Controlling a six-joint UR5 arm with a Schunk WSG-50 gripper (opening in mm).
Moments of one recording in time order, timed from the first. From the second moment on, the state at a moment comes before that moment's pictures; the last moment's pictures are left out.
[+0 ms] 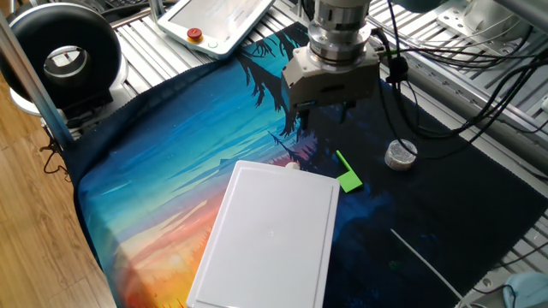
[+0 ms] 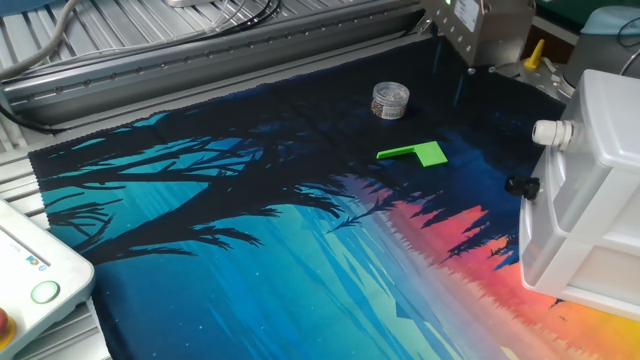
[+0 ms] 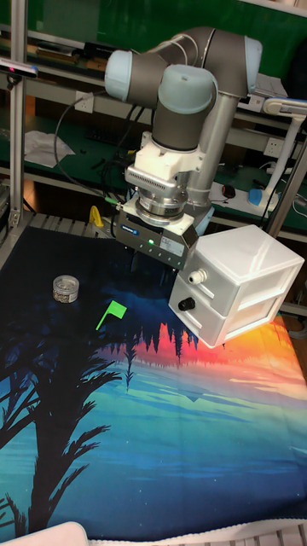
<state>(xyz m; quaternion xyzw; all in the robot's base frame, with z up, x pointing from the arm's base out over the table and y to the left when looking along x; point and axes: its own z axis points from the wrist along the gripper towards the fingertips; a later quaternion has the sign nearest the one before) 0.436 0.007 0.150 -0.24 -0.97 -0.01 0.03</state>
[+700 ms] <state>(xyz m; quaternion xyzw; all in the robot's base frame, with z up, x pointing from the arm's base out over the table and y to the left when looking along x) 0.422 0.020 0.148 -0.32 -0.94 -0.04 0.06</state>
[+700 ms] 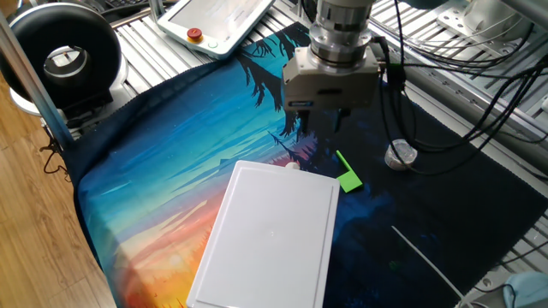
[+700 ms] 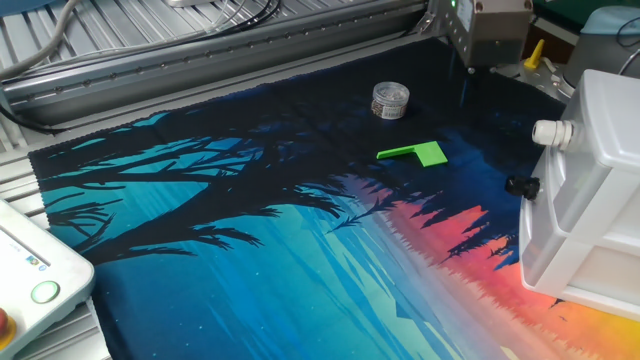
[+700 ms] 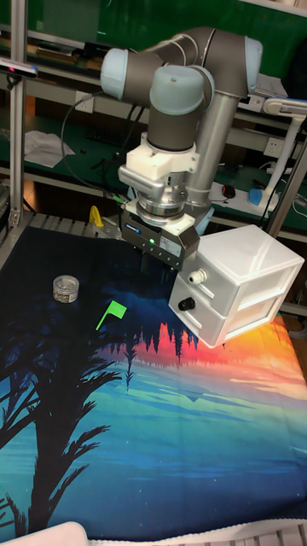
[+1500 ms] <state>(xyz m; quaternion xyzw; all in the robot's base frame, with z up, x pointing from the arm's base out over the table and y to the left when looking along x) 0.418 0.066 0.131 -0.33 -0.94 -0.05 0.05</state>
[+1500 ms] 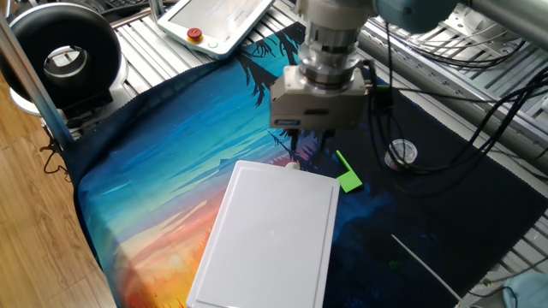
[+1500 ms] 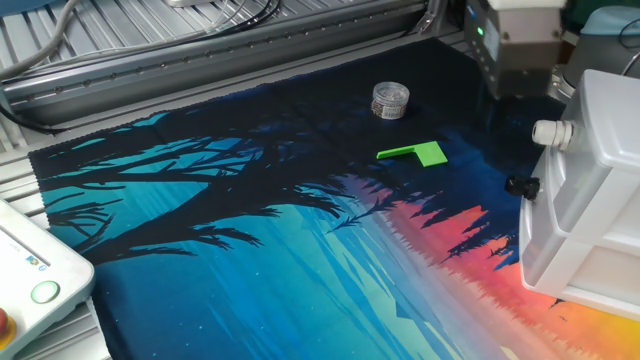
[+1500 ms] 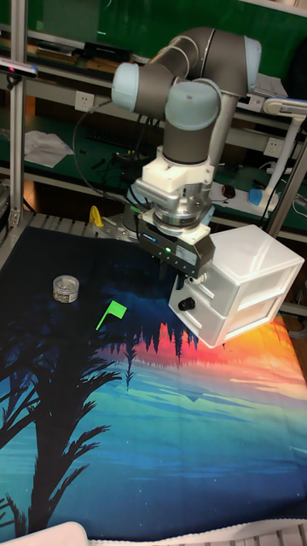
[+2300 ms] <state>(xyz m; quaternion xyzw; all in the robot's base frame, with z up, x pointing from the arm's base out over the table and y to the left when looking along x) 0.419 0.091 0.143 -0.34 -0.94 -0.06 0.04</state>
